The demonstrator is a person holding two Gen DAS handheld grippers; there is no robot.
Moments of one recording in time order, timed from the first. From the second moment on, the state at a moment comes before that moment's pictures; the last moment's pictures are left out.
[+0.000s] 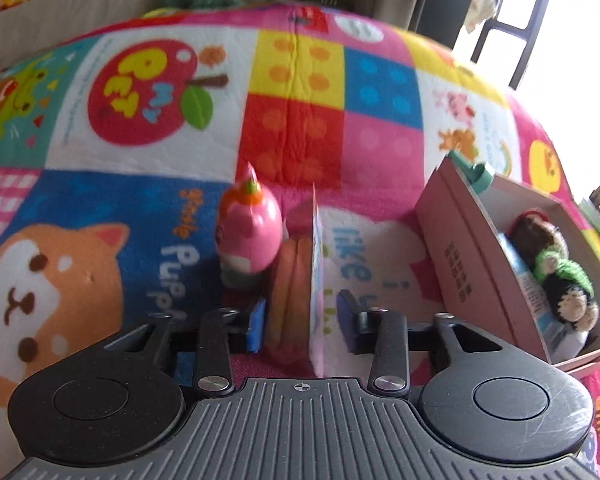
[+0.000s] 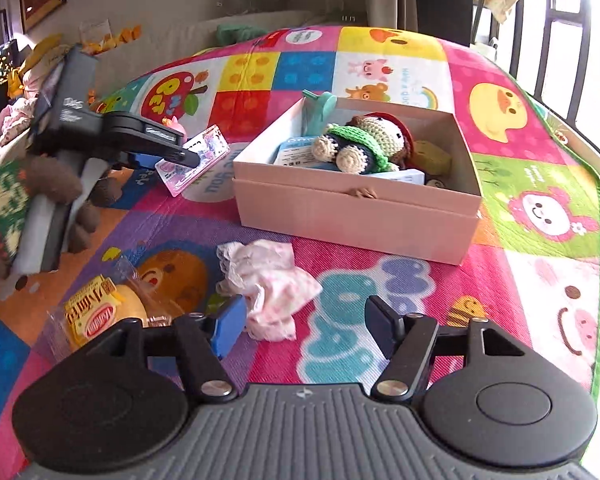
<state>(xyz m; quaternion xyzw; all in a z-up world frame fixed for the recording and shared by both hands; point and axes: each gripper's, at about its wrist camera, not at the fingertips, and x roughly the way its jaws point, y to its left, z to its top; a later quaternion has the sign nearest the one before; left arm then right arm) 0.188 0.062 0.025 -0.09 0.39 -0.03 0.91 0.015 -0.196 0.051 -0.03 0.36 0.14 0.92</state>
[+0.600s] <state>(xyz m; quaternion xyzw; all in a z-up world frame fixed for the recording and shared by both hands) 0.029 0.121 0.020 -0.24 0.43 -0.15 0.86 -0.016 -0.140 0.055 -0.09 0.32 0.24 0.91</state>
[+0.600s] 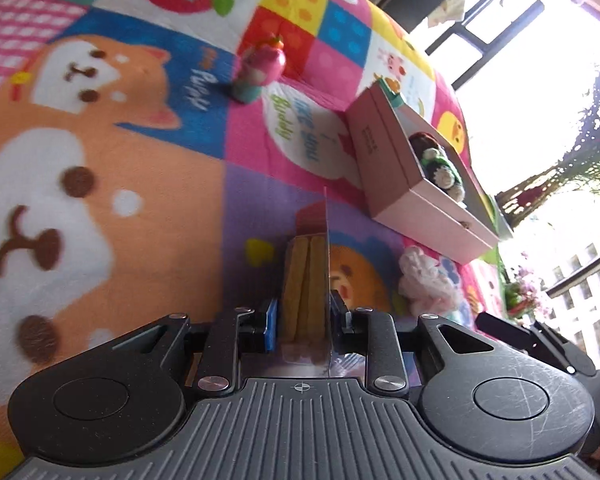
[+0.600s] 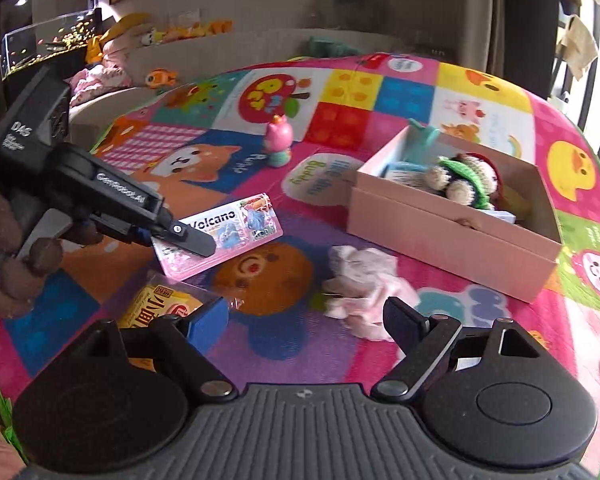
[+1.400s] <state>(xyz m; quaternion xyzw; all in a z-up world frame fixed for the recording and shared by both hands) 0.024 0.122 0.052 -0.07 0.34 -0.04 0.94 -0.027 -0.089 0.037 -0.06 0.38 0.34 0.86</state>
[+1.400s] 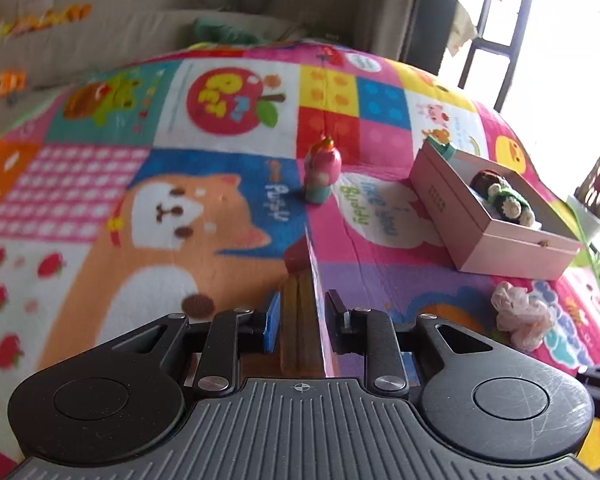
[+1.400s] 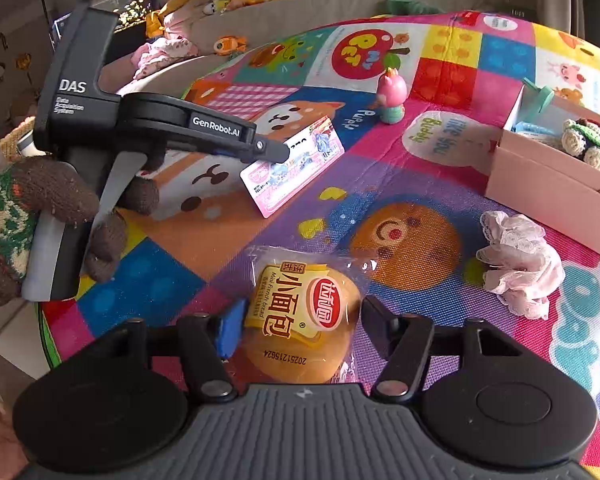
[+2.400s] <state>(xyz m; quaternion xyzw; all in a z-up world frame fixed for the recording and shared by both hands) 0.059 0.092 0.035 -0.09 0.39 -0.07 0.92 0.015 -0.229 0.032 0.05 0.31 0.06 0.95</state>
